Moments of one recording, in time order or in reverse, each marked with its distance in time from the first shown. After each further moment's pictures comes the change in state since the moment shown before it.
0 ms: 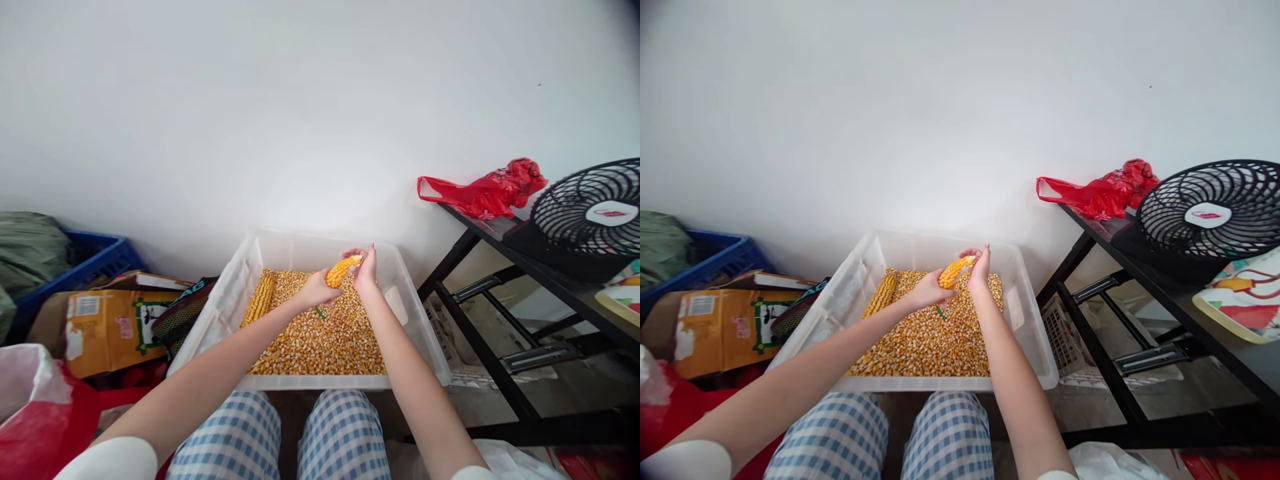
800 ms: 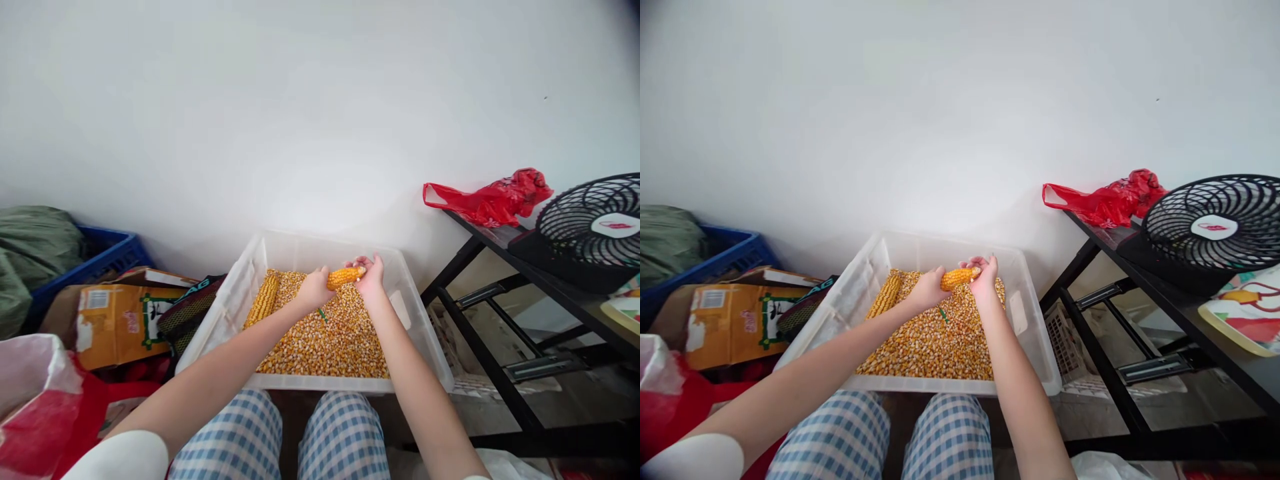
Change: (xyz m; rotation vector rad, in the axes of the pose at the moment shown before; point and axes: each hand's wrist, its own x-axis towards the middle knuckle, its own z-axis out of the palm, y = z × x) left_hand -0.005 0.005 -0.014 0.884 0.224 0.112; right_hand -0.007 -0.002 -0.004 0.161 0.027 0.206
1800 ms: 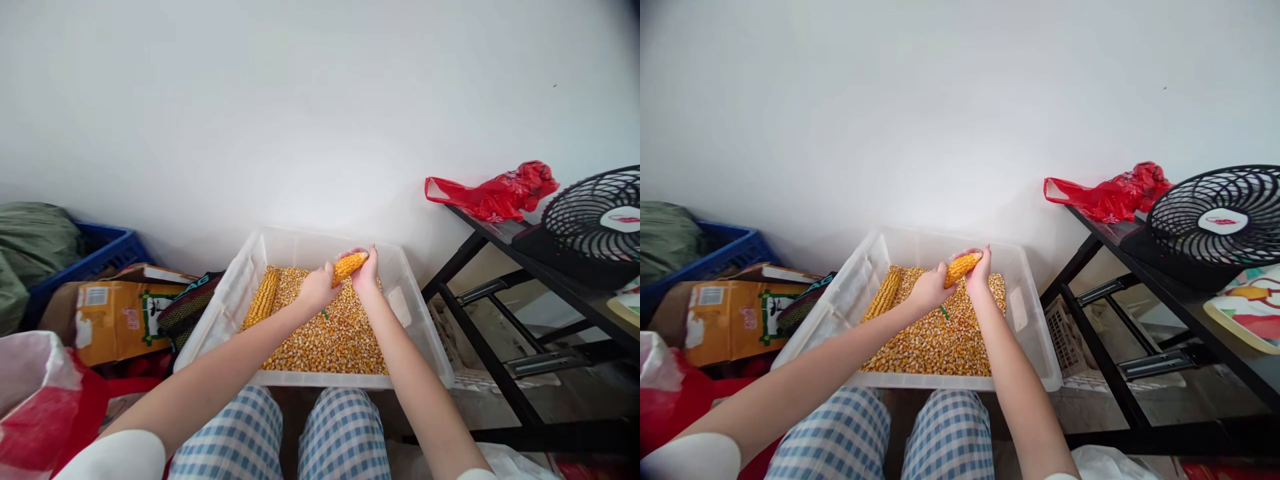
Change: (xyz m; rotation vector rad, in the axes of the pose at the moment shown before) left_hand -0.008 0.017 0.000 0.172 -0.007 -0.023; right_hand -0.001 0.009 0.009 -0.075 -0.045 -0.118
